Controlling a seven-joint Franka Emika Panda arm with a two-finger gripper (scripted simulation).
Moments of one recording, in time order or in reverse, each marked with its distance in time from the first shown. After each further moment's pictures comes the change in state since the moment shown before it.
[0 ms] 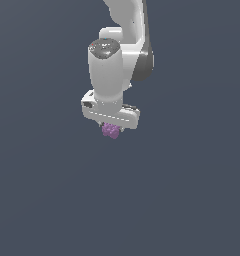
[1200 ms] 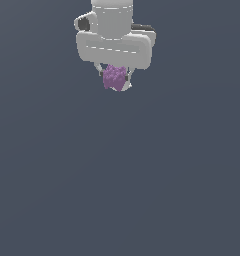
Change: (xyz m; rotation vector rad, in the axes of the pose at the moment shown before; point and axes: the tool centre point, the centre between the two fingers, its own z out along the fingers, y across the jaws) arm -0.059 -0.001 -0.186 -0.001 0.001 0.000
